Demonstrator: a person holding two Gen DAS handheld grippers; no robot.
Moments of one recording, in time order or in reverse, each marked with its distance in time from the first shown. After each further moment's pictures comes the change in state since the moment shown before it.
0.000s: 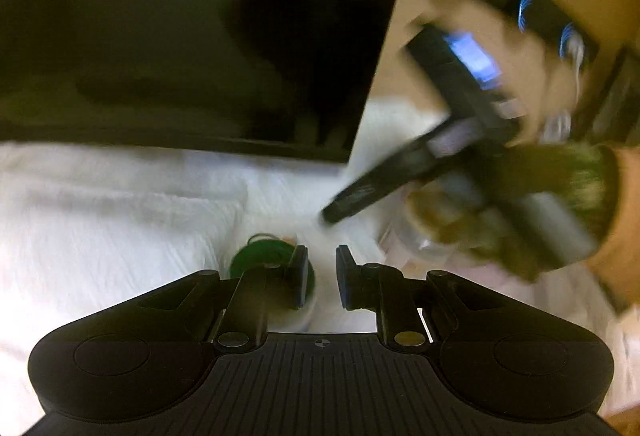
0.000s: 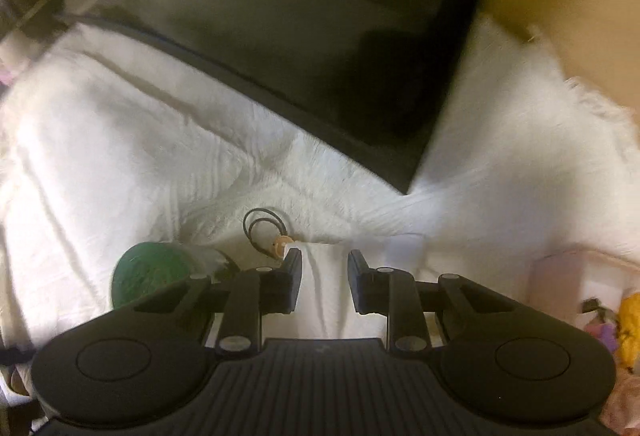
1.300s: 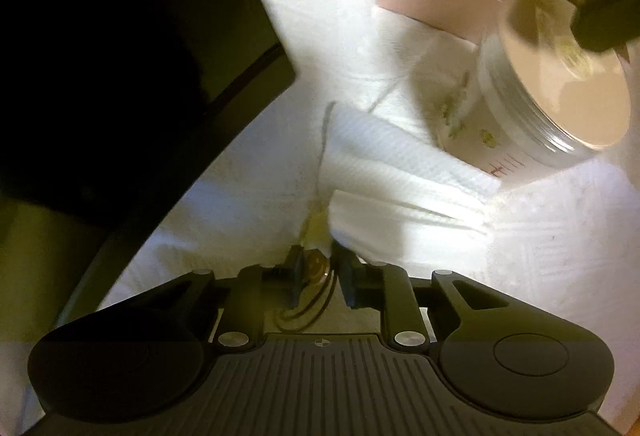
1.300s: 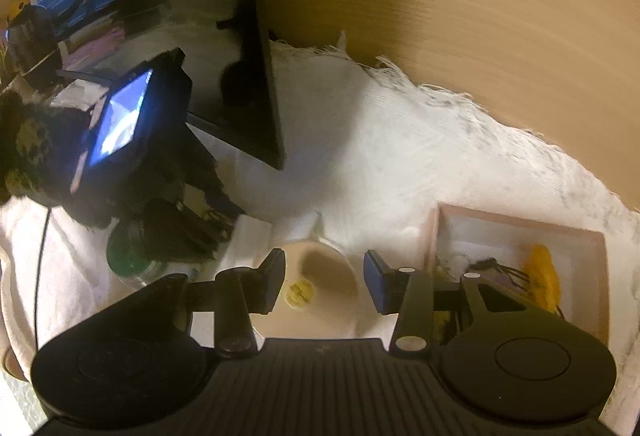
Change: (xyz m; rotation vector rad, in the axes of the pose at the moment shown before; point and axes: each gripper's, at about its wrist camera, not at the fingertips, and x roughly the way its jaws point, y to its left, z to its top) left arm 0.197 -0.013 0.059 0.712 0.554 -0.063; right arm -0.084 -0.048 -0.052 0.095 -0.163 -0.041
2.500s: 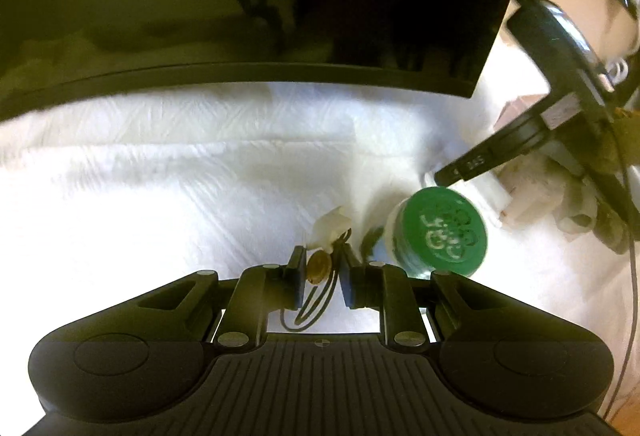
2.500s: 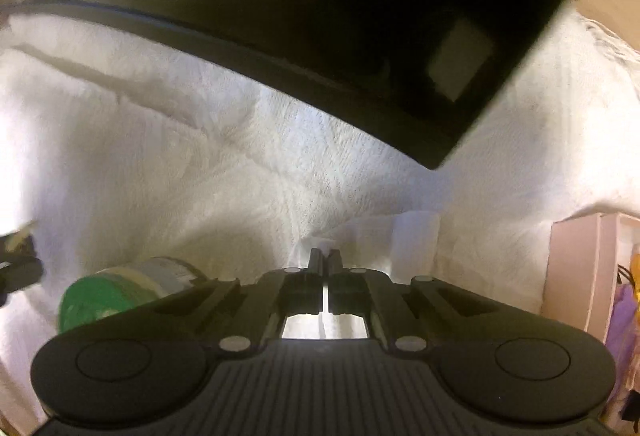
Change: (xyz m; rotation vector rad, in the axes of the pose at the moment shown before) left arm -0.114 0.011 -0.206 -0.731 -0.385 0.081; right arm 0.141 0.080 0.032 0.025 0.281 -0.100
